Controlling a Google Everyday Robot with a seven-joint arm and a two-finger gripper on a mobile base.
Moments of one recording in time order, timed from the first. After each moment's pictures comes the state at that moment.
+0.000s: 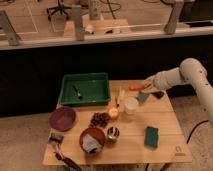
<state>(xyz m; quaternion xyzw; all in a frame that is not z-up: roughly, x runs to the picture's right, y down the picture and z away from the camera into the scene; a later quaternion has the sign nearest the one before) 0.231 -0.008 0.795 -0.13 -0.34 0.03 0.93</state>
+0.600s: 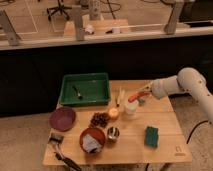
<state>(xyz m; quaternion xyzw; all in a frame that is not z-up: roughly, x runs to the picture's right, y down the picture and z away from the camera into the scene) 0.215 0.038 0.769 -0.04 -0.34 -0.16 0.92</state>
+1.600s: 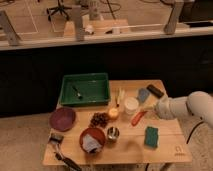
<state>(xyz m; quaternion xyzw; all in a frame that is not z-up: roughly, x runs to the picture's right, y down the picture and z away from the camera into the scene) 0.206 0.114 0.706 0.00 -0.35 -0.27 0.90</state>
